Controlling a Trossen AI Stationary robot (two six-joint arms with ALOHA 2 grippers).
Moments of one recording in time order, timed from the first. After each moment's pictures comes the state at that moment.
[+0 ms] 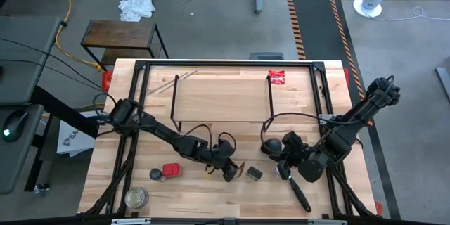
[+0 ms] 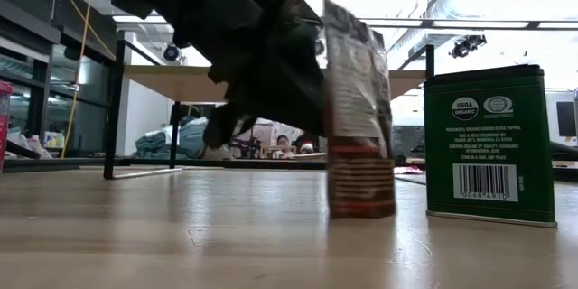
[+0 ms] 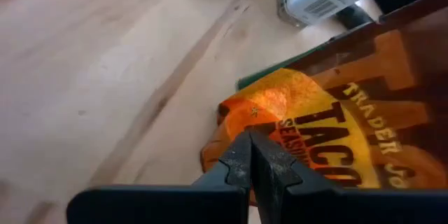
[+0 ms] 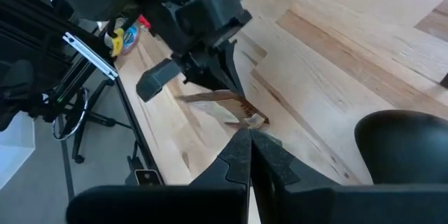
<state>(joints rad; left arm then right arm) -0.37 1.97 1.12 0.15 -0.16 -1.01 0.74 1.29 1.05 -0.65 0.60 1.36</state>
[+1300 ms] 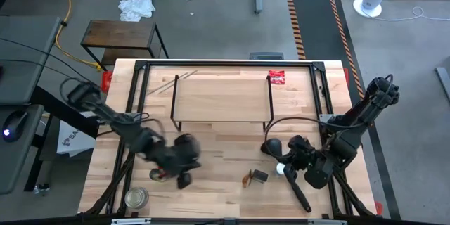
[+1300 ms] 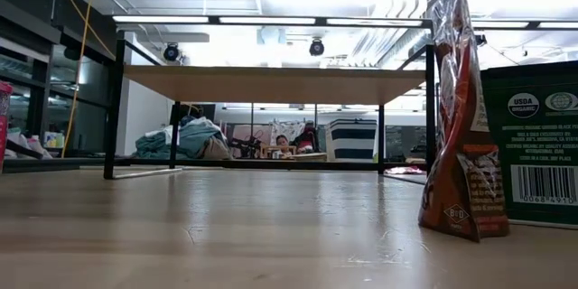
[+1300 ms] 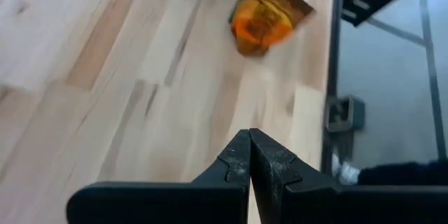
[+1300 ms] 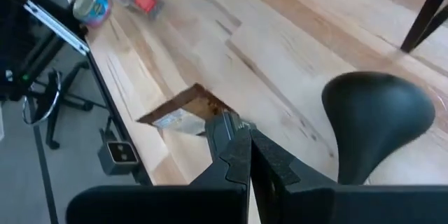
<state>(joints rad) -0.60 1.44 1.21 -0.65 -0.32 -0.82 0.82 1.30 1.05 -0.80 0.60 1.48</state>
